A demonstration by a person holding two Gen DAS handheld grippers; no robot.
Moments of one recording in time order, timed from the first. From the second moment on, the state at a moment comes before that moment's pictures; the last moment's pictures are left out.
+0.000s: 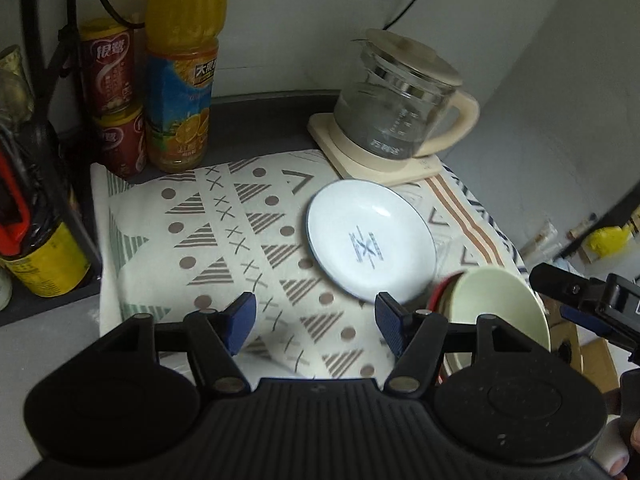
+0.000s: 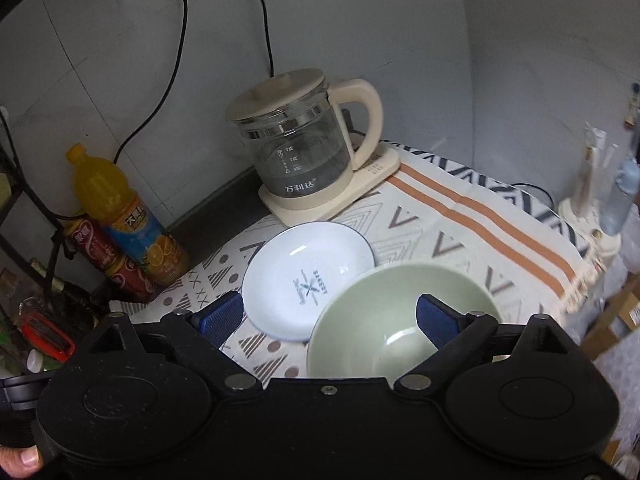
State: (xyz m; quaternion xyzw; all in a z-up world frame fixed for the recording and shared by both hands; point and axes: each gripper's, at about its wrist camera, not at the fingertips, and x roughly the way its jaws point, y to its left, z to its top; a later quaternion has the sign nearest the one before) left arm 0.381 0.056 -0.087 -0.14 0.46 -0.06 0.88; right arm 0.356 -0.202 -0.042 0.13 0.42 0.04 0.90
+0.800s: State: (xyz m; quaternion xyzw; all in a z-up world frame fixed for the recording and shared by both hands) left arm 0.486 0.013 -0.161 -0.23 0.50 0.01 0.84; right arm 0.530 -0.230 -0.129 0.11 0.55 0.13 0.82
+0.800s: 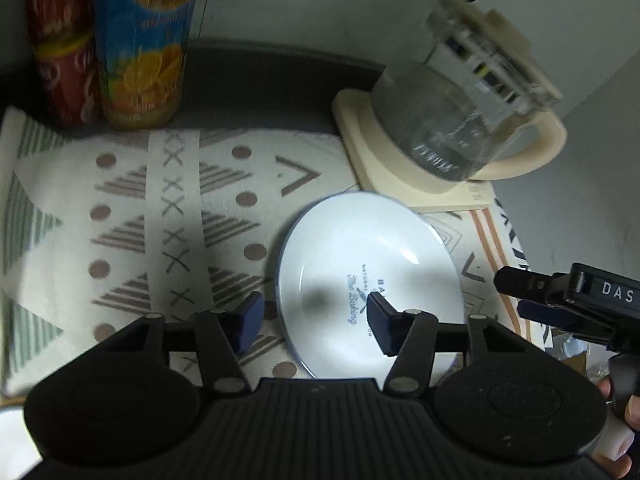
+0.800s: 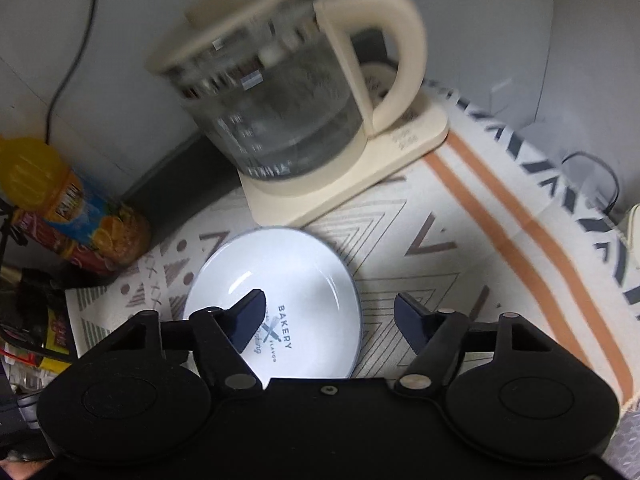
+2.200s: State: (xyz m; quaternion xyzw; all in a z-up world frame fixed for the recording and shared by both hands) left arm 0.494 0.024 -0.177 -0.24 0.50 0.02 0.83; right arm 0.550 -0.226 -0.169 0.15 0.60 0.19 0.77
